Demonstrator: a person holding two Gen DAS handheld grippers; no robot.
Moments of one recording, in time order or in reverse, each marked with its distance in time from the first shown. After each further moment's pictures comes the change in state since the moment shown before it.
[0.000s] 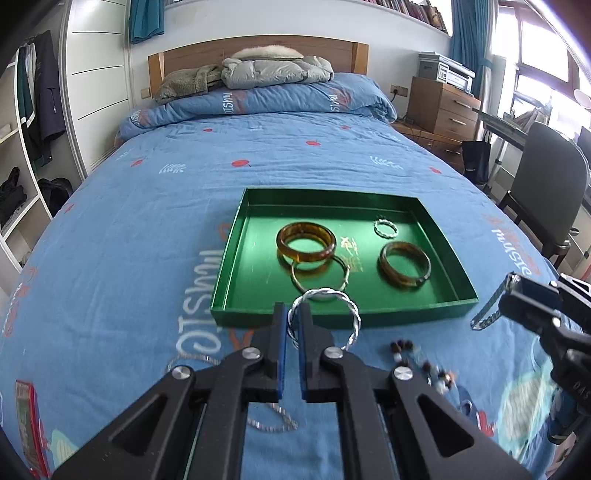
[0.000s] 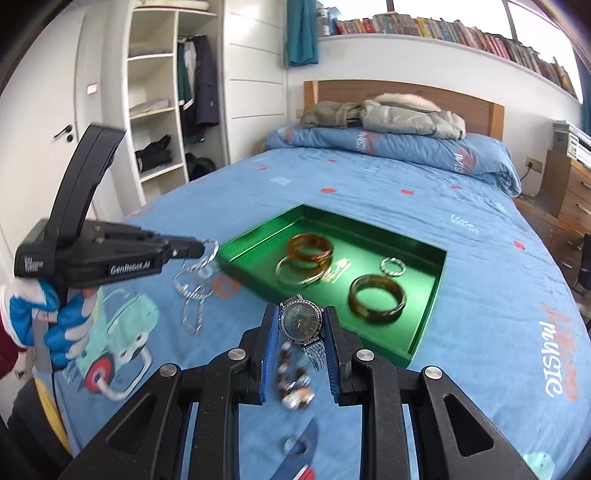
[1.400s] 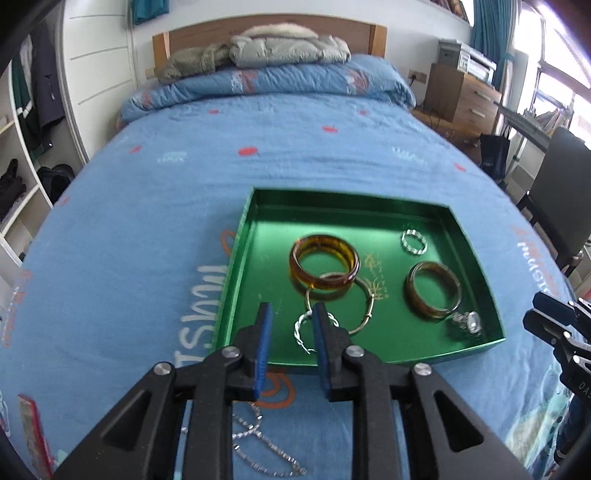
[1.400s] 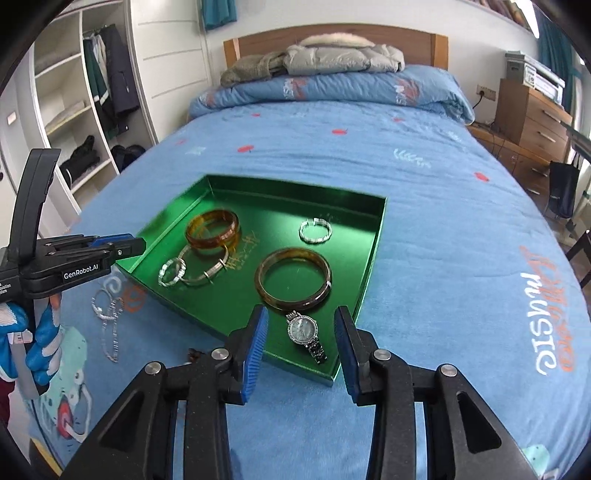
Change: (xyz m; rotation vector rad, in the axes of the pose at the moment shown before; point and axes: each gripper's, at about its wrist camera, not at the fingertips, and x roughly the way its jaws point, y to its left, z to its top) left arm 0.033 0.009 0.039 -0.032 0.072 0.044; right arm 0.029 -0.058 0.014 0.183 0.175 -0.153
